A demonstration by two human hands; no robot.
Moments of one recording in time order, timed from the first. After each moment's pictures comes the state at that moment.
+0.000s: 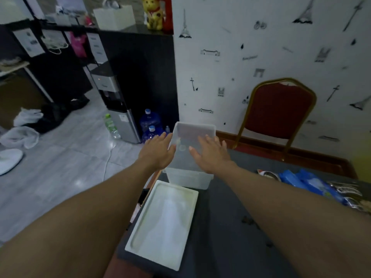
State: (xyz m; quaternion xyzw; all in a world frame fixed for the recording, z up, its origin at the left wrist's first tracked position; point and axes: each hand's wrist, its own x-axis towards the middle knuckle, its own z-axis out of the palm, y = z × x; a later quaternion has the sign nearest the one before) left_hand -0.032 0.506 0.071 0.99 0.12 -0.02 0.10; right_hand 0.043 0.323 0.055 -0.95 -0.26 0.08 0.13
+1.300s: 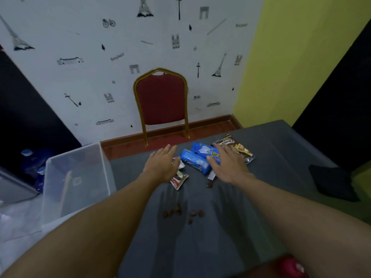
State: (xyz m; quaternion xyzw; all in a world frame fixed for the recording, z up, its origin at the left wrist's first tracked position) left_hand 0.073 0.198 0.032 0.97 -0.19 -0.11 0.11; right_hand 0.019 -0.035 0.030 -0.98 0.10 0.05 0.13
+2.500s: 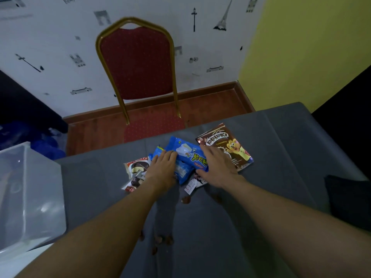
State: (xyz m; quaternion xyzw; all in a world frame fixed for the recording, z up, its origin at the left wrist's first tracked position) left_hand 0.158 0.072 -0.099 0.95 -0.21 -0.21 0.04; right_hand 0.129 -0.132 -0.097 -0.98 -0.01 0.12 0.16
